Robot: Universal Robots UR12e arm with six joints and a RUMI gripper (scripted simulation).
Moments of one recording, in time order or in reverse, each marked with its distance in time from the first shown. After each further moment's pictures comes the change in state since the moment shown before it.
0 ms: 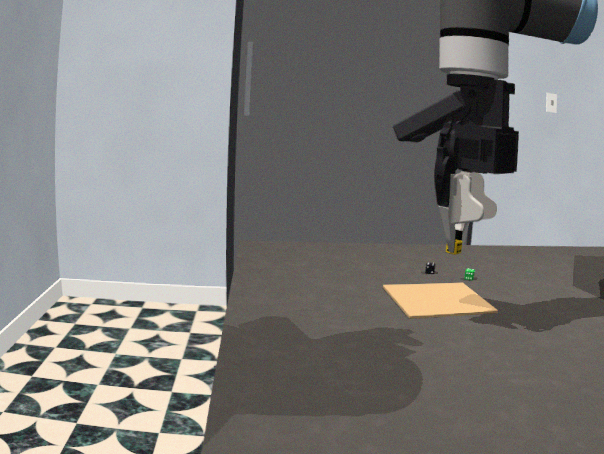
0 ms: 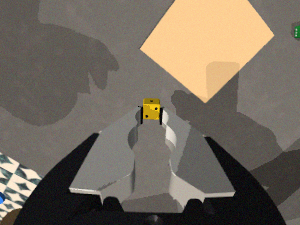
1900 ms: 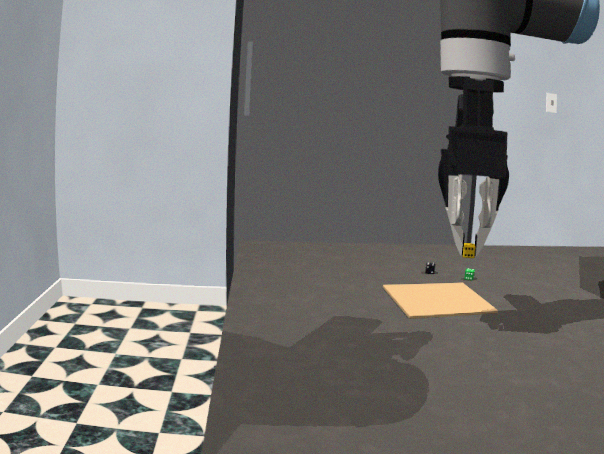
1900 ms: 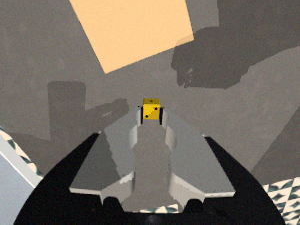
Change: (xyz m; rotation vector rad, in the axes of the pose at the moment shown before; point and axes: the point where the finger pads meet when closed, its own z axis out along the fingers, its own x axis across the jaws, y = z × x) arm 0.010 0.018 0.003 -0.012 0.016 1.016
